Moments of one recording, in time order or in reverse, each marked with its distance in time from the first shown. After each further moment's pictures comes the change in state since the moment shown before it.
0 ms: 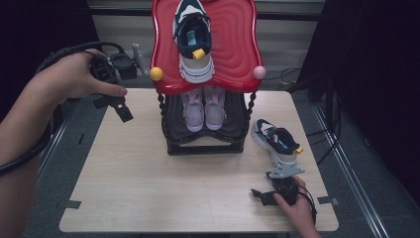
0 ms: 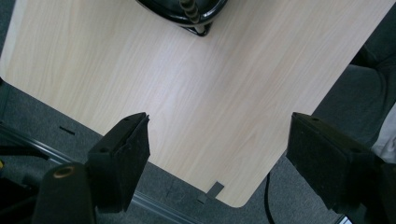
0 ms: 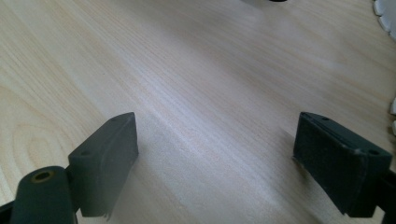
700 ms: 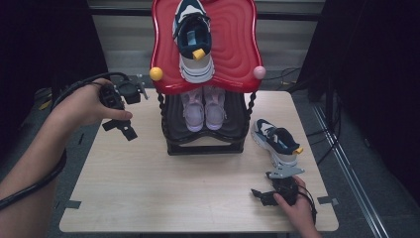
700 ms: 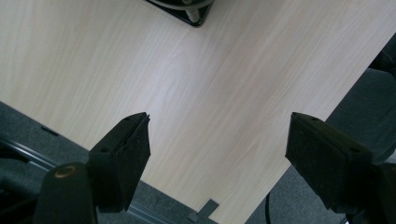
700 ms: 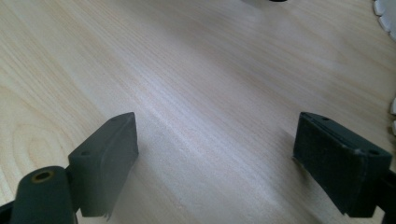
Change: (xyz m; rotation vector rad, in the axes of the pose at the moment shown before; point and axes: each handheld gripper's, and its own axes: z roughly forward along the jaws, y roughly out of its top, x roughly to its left) left arm -0.002 -0.011 0.061 -0.012 -0.017 -0.023; right arm 0.000 0.000 0.000 0.000 0.000 0.000
